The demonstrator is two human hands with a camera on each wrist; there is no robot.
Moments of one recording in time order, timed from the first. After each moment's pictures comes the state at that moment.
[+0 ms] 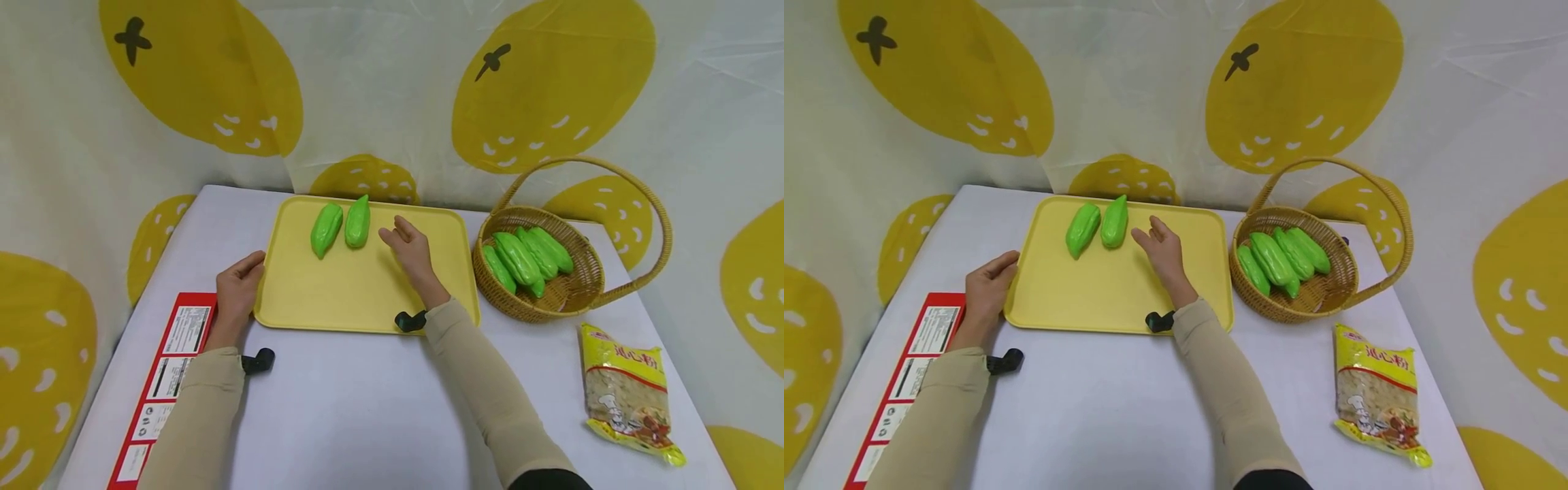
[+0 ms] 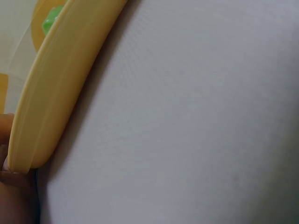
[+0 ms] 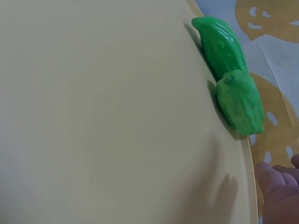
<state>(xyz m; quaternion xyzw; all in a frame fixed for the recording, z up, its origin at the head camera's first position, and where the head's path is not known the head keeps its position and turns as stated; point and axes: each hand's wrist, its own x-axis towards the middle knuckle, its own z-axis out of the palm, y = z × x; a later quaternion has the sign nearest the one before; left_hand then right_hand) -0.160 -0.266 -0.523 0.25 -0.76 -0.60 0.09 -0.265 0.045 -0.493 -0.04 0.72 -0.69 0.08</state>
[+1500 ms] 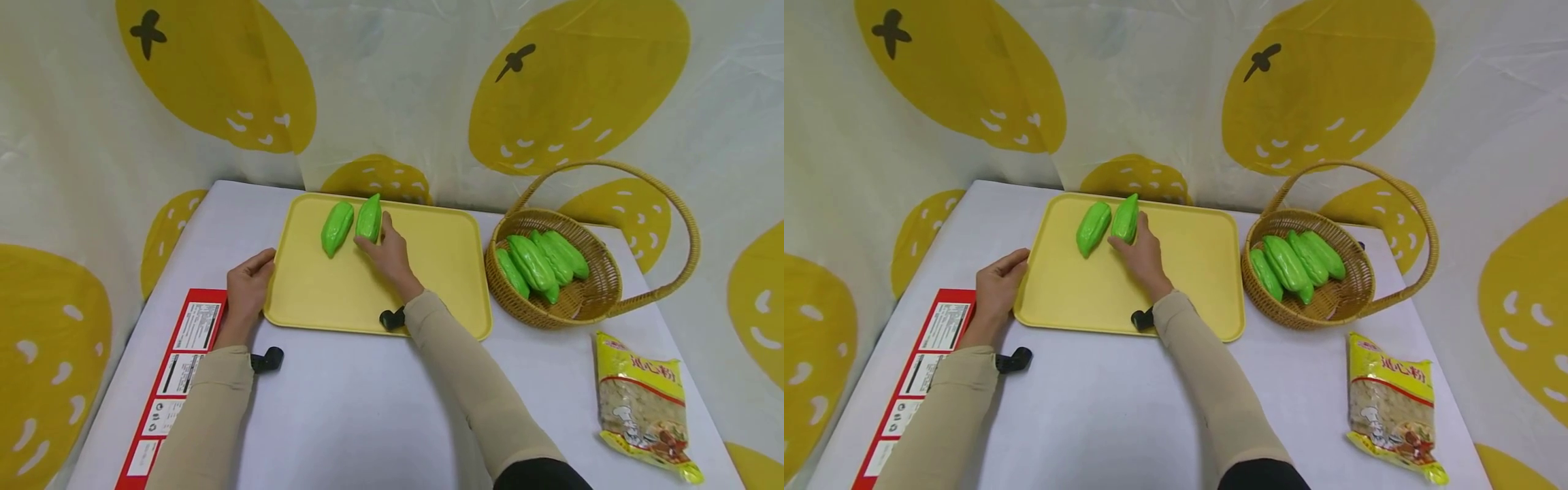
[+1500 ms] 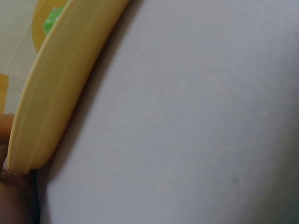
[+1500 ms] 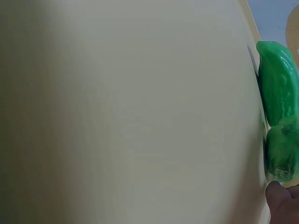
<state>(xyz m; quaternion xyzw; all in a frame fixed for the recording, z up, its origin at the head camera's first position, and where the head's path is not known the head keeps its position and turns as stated) -0.161 -0.266 -0.525 0.24 -0.75 -0.61 0.11 -0.276 -0.011 -0.515 -0.11 0.85 -0.51 0.06</state>
